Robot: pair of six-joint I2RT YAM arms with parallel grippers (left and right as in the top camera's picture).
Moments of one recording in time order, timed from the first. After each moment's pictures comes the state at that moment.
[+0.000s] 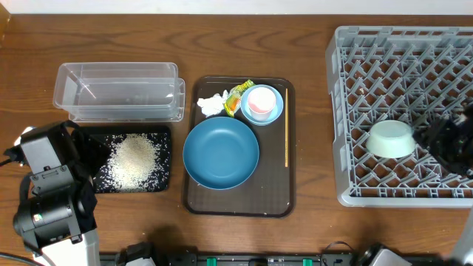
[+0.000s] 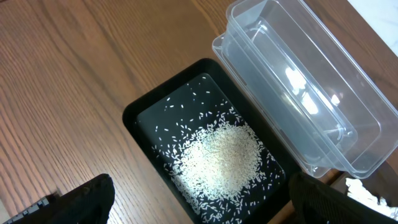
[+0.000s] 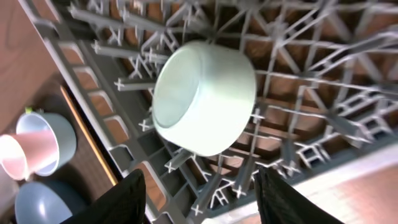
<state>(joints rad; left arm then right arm) 0.32 0.91 1.14 -1.13 -0.26 -0.59 -0.59 1.32 1.24 -1.15 -0.33 0.18</state>
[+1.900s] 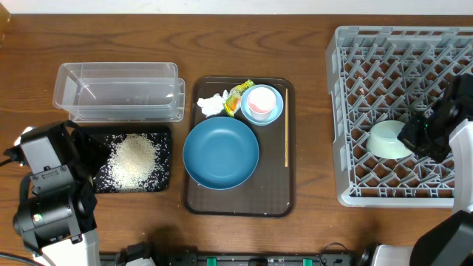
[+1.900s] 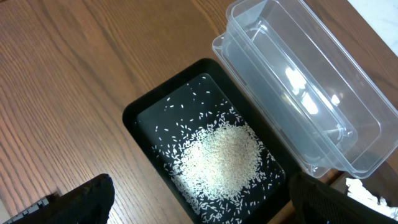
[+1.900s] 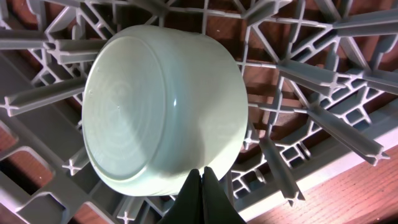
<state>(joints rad) 0.32 0.91 1.14 -1.13 -0.26 -0.59 -0.37 1.53 1.23 -1.10 -0.03 0.35</state>
